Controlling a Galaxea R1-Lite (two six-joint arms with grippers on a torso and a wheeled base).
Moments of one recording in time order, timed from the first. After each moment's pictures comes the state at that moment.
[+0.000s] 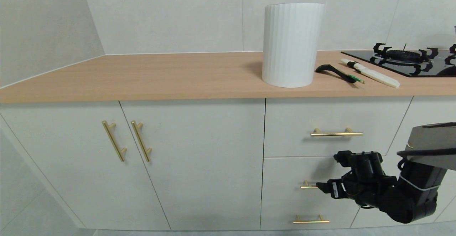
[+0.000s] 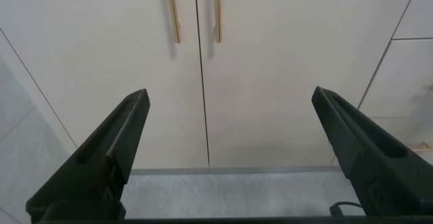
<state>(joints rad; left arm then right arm) 0.00 0.00 0.00 0.00 -0.01 0.01 0.20 2.27 -0.58 -0.97 -0.05 0.07</state>
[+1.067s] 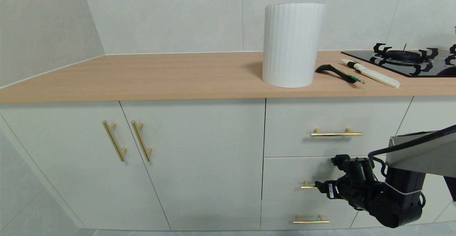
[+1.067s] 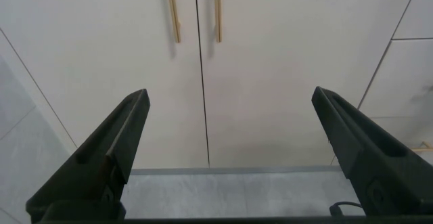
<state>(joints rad) 0.00 0.00 0.00 0.00 -0.01 0.01 0.20 2.41 -0.61 -1.11 -0.13 0.09</state>
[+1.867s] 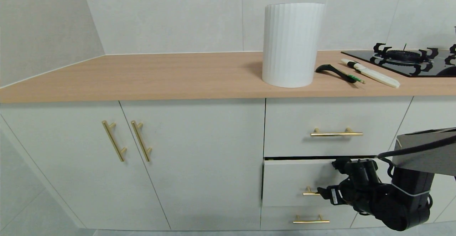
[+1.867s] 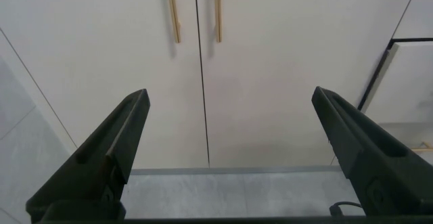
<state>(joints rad) 0.00 0.00 0.00 0.00 -0.01 0.01 0.22 2.34 -0.55 -1.04 -0.13 0.06</state>
